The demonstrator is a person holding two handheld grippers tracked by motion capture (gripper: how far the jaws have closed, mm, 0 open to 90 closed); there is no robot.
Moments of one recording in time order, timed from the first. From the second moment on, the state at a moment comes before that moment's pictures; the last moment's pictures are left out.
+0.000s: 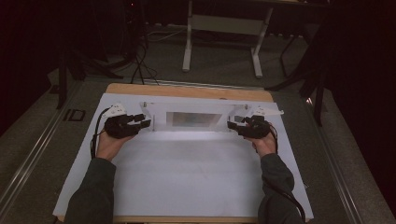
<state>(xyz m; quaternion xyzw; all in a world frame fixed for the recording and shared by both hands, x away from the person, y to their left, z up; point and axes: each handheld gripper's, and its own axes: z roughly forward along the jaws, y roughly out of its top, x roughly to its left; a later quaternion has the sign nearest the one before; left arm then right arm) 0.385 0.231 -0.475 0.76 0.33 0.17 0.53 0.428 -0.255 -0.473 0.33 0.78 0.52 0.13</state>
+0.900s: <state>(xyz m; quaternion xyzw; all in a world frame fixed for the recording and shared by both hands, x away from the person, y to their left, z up) 0.394 0.210 -0.476 0.75 0.36 0.20 0.53 0.430 -0.250 -0.476 0.35 0.75 0.54 0.16</state>
